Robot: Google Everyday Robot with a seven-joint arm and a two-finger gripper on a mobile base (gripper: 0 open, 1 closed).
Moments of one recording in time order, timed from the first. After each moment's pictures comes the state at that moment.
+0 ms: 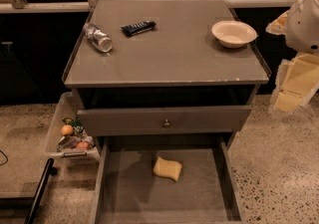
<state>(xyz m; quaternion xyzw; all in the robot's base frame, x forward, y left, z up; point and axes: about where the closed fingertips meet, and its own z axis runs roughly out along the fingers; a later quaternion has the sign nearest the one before) 0.438 -0.217 0.976 -0.60 0.78 -0.03 0.16</state>
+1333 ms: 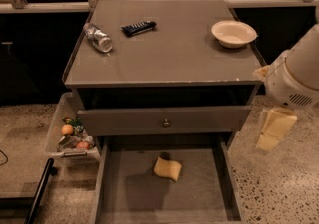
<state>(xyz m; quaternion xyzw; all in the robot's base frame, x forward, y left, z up) 0.433 -0.224 0.872 -0.60 0.79 -0.01 0.15</state>
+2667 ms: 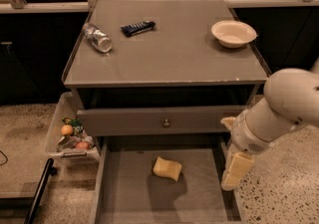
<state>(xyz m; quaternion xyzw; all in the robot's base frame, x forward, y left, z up) 0.425 -0.189 0.713 -0.61 0.77 0.09 0.14</state>
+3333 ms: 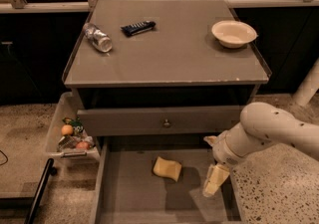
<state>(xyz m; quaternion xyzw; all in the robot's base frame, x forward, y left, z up) 0.452 -0.163 0.588 -0.60 0.77 0.17 0.16</state>
